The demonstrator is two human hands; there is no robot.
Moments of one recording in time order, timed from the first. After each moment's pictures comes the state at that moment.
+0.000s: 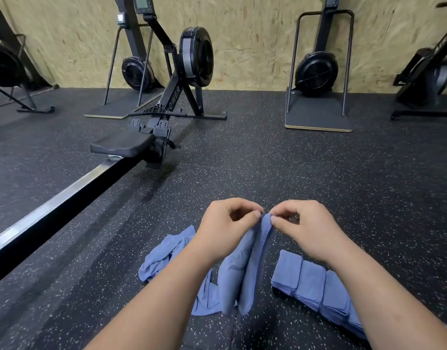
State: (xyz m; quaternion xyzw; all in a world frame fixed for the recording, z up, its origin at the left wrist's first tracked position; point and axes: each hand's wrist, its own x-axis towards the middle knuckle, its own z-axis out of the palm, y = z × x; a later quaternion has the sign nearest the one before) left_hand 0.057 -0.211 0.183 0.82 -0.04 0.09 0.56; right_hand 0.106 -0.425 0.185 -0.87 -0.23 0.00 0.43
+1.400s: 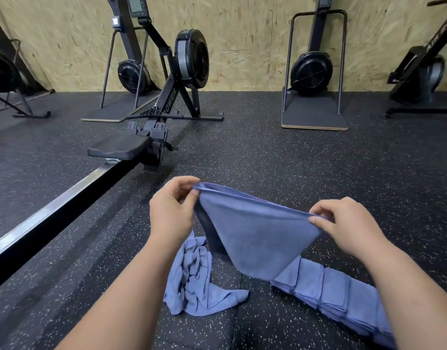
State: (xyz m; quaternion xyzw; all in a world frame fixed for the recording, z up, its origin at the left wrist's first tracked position) left_hand 0.067 -0.136 0.180 0.79 0.07 0.31 0.53; right_hand 0.135 -0.504 0.163 -0.96 -0.12 -0.08 0.24
